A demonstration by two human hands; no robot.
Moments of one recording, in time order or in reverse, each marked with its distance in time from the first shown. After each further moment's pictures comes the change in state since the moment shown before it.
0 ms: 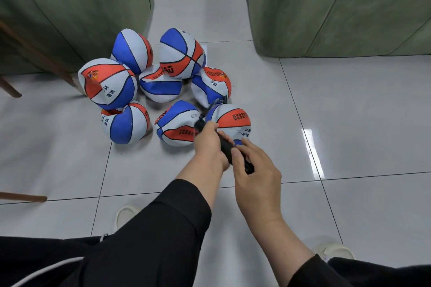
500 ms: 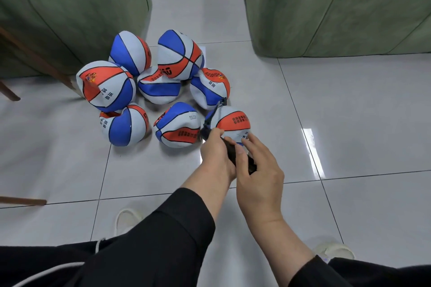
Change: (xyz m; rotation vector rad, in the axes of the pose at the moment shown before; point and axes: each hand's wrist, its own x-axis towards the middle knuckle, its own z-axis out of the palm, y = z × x) left_hand 0.002 -0.020 0.000 -0.085 -0.054 -0.121; right_hand 0.005 -0.002 0.001 -0.007 0.084 -0.019
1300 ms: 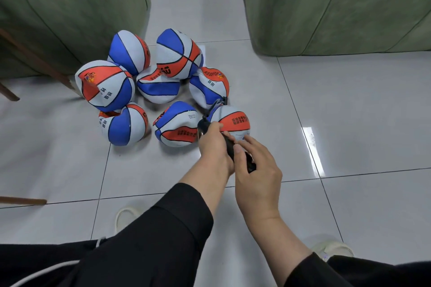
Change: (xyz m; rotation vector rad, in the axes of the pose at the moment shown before) left_hand -0.006 0.003 0.007 0.074 0.020 0.087; right_hand 0.000 0.000 0.000 0.076 -0.009 0.050
